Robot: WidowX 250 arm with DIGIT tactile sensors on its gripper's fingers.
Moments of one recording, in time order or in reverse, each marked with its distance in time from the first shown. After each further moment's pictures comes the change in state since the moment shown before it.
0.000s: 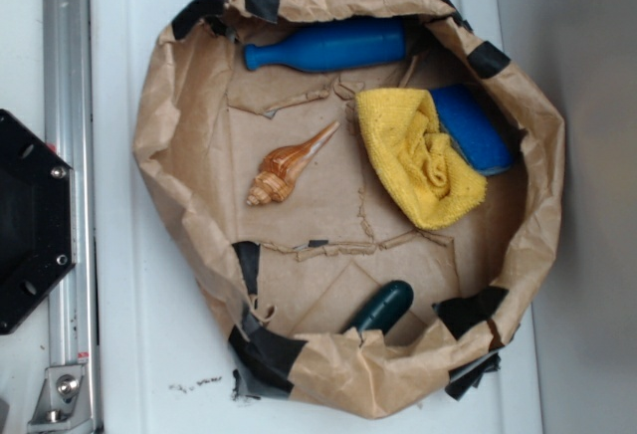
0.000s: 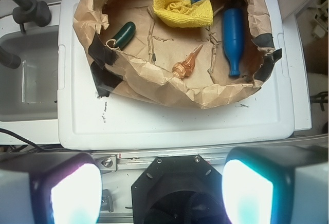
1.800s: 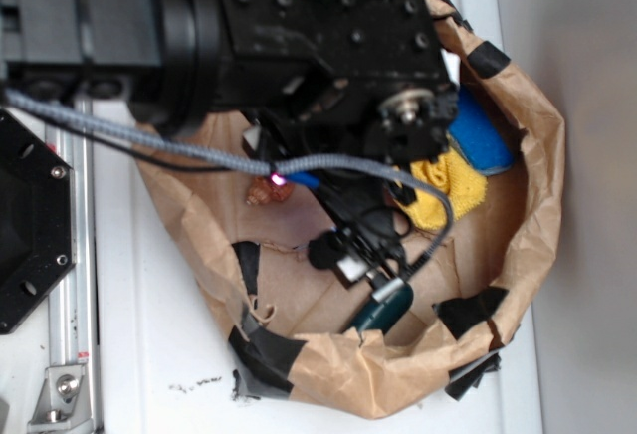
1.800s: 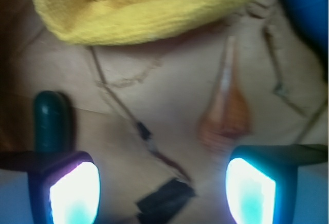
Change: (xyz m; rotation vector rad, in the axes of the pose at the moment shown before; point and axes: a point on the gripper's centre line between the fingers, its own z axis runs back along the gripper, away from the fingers) arm 0.113 -0.001 -0.183 -0.095 0.277 0.545
